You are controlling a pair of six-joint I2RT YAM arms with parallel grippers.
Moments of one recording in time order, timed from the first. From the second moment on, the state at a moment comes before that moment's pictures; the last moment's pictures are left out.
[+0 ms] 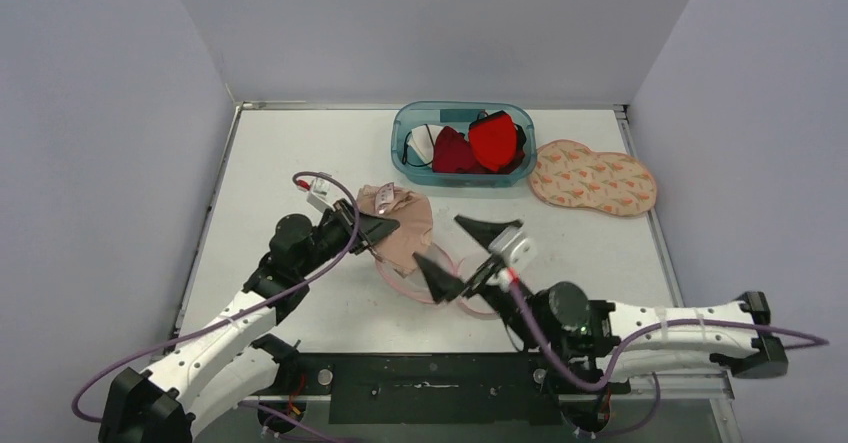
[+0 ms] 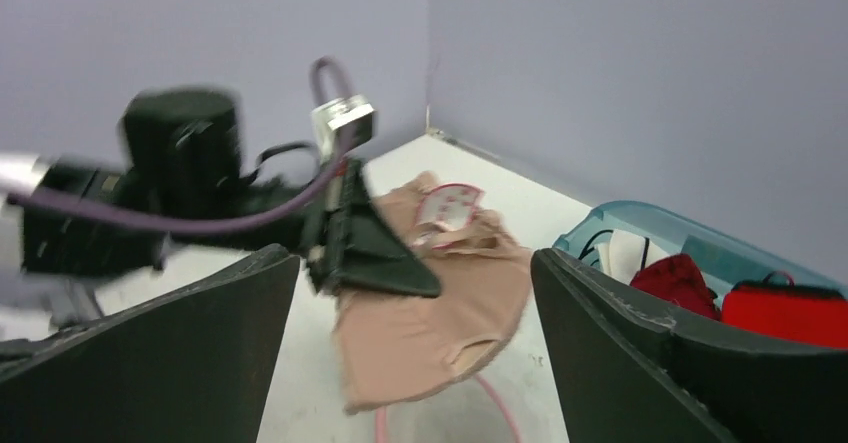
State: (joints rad) left arm -0.54 0.89 0.47 0.28 0.30 -1.08; right arm 1.64 0.90 0.72 0.48 0.76 -0.35
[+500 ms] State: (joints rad) left arm -0.43 0.89 0.40 0.55 0.37 -1.31; right arm 0.59 0.93 0.50 0.60 -0.15 0.94
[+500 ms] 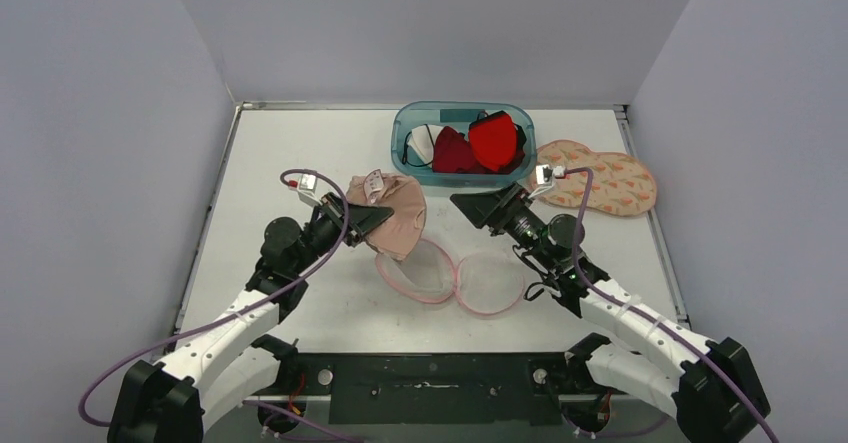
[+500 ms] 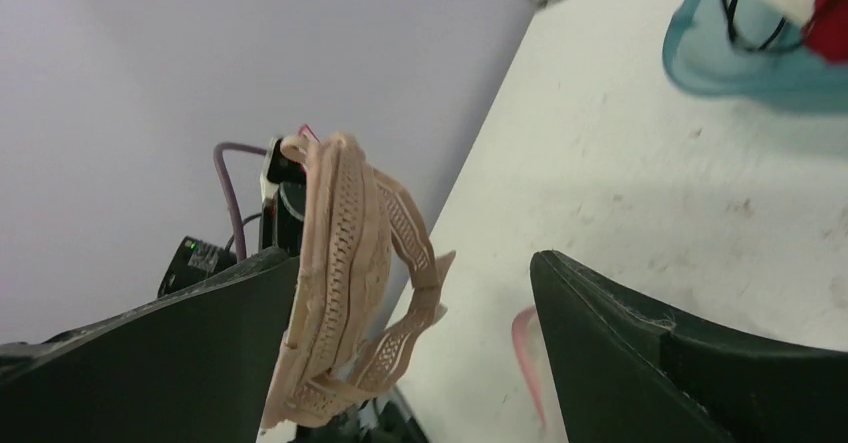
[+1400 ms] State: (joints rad) left arm -0.45 1.06 0.41 0.70 0.45 -1.33; right arm 0.74 1.15 0.57 0.63 -0.24 1.08
